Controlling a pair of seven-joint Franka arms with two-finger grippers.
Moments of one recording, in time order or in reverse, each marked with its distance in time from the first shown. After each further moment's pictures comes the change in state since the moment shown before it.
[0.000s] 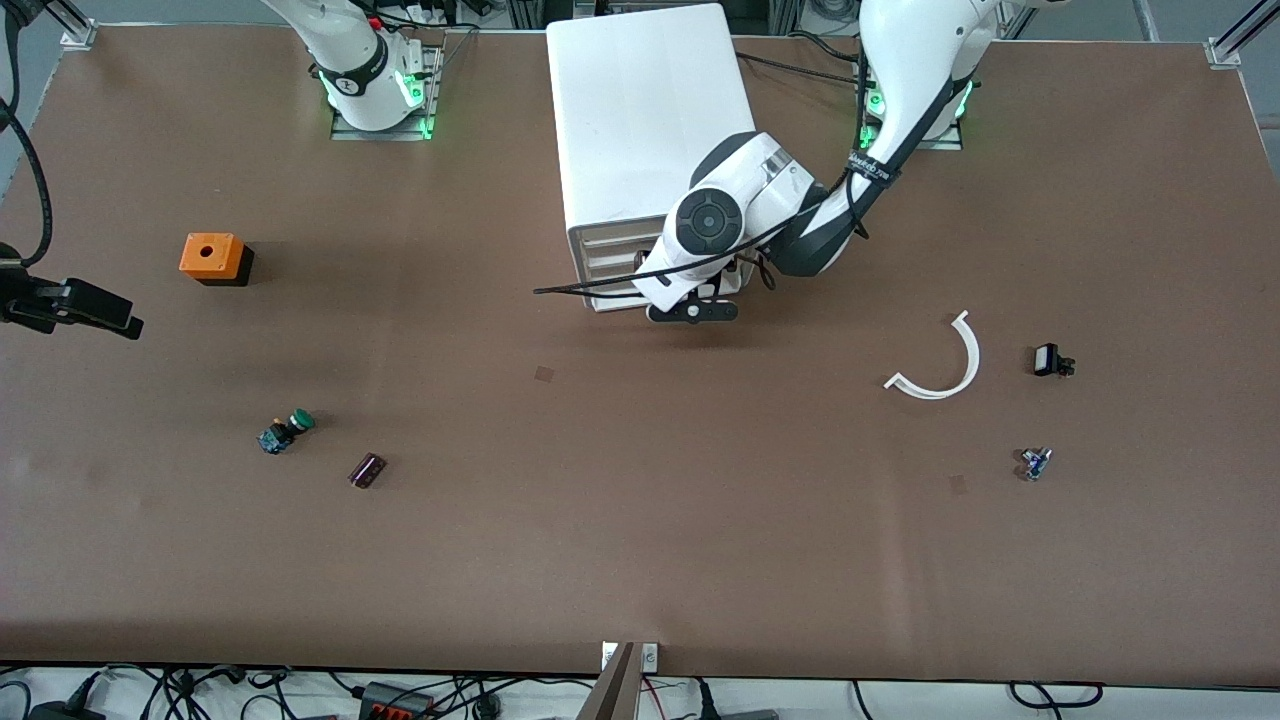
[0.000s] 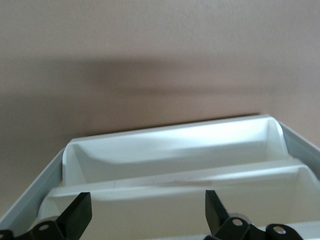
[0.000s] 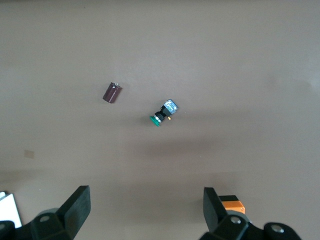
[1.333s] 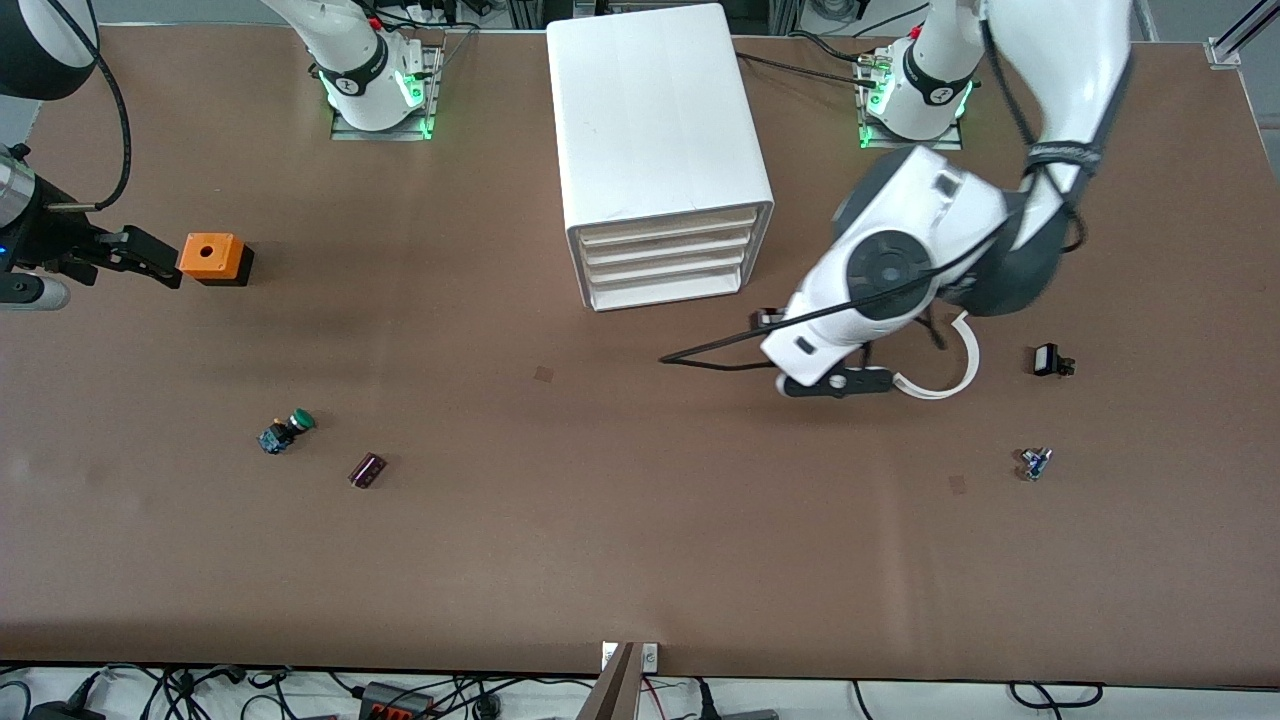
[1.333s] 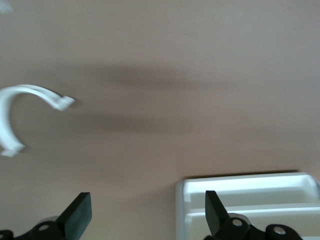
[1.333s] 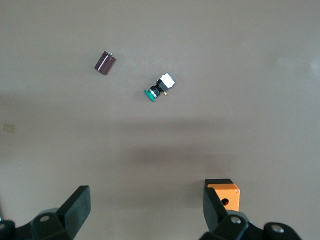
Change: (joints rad) left arm 0.267 -0.055 0.012 0.344 0.169 -0.427 0.234; right arm 0.013 -0.238 0.021 -0.374 -0.055 0.136 0.000
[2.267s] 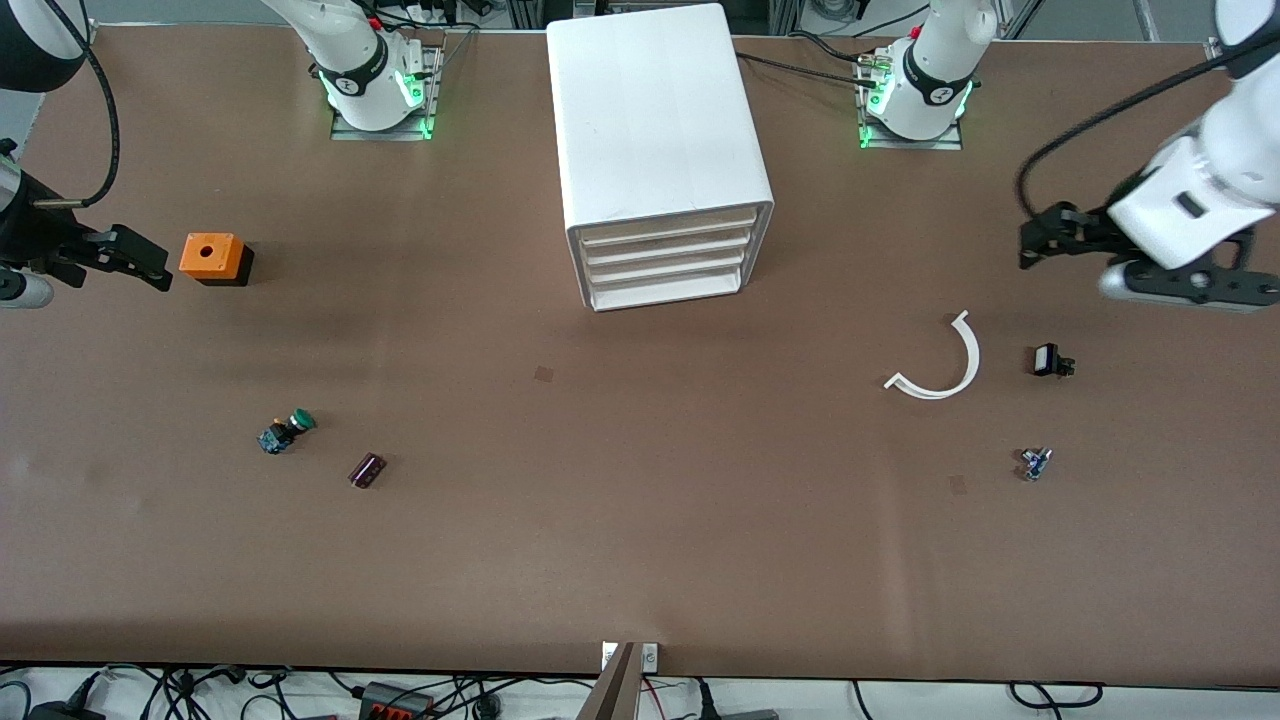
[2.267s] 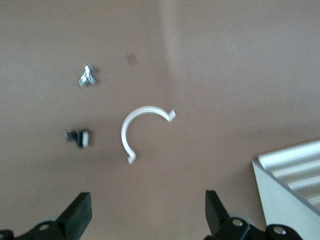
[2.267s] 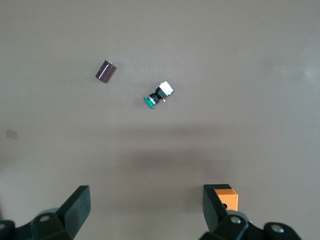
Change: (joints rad) left arm 0.147 -0.481 0.313 -0.253 -0.153 0.038 0.581; right arm -0.006 -0.001 0.002 0.018 0.000 0.009 0.000
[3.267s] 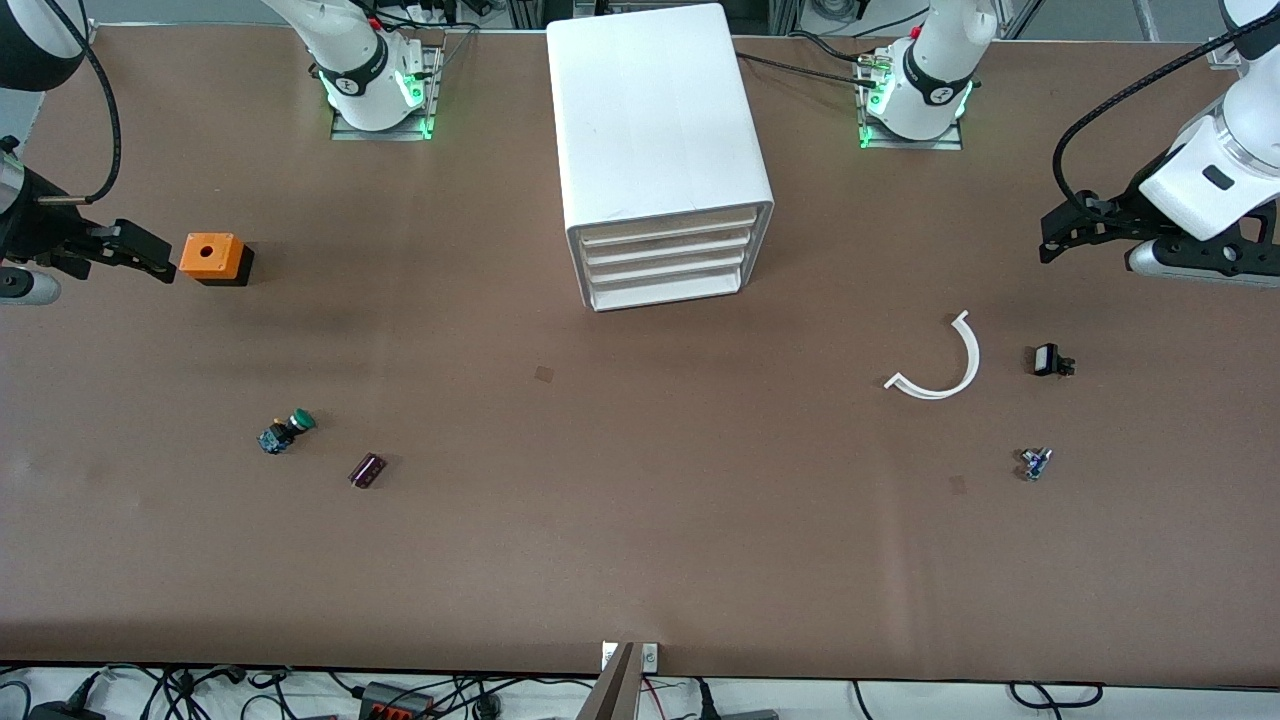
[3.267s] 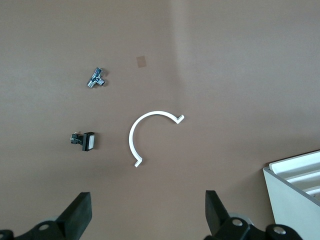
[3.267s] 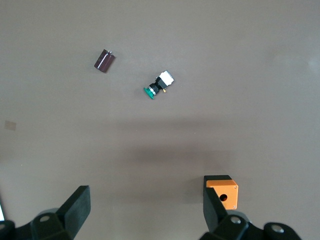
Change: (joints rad) left arm -0.056 -0.081 0.077 -0.122 -0.007 0.048 0.014; right arm -0.022 -0.001 0.023 0.000 0.000 -0.041 0.000
